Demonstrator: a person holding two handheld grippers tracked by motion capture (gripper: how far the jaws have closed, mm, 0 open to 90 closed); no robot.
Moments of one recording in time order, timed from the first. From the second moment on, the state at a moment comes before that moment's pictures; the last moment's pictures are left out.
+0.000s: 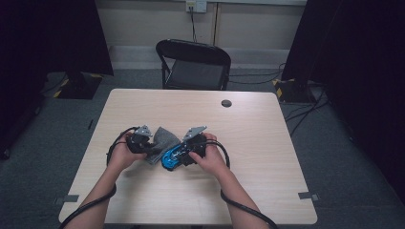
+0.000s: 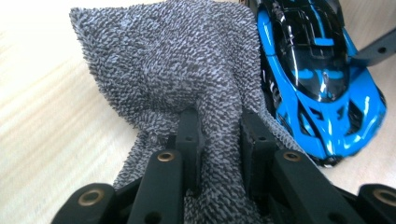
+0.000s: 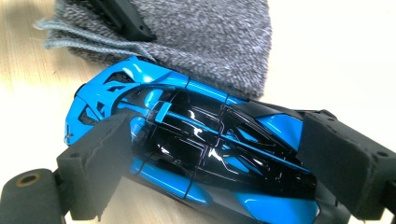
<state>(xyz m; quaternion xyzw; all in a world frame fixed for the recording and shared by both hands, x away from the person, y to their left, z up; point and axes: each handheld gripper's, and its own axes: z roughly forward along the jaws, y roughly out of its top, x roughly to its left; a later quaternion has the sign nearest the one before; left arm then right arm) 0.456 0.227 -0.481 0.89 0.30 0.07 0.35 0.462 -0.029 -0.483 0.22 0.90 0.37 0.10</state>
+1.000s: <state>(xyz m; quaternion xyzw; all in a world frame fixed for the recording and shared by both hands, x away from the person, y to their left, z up) 0.396 0.253 -0.484 0.87 0.33 0.04 0.37 0.462 -0.028 -0.483 0.22 0.90 0.37 0.10</state>
